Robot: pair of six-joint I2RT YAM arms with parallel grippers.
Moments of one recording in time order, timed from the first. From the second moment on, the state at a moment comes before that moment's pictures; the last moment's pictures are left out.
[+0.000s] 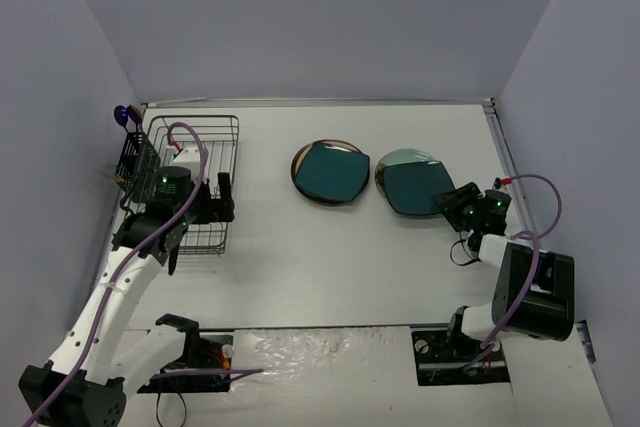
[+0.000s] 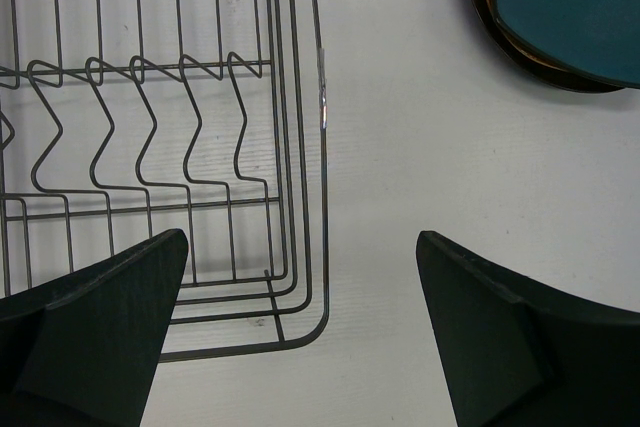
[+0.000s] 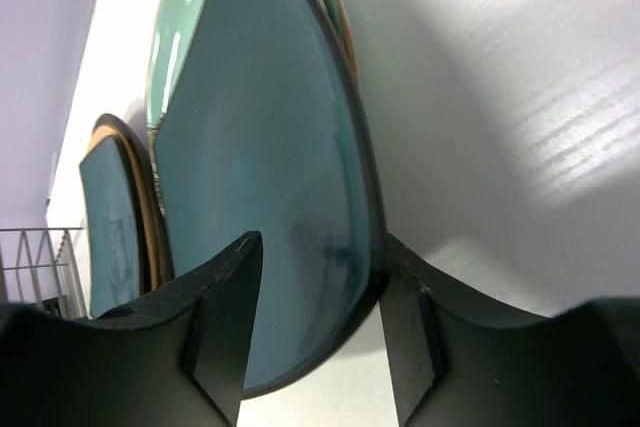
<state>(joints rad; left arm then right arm) -0.25 0.92 0.93 -0.66 -0.06 -0.21 -0.28 1.39 0.37 0.45 -0.34 0.81</state>
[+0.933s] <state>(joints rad) -0.25 0.92 0.94 -0.61 0.06 -0.35 -0.28 1.25 0.41 0.41 -0.45 0.90</state>
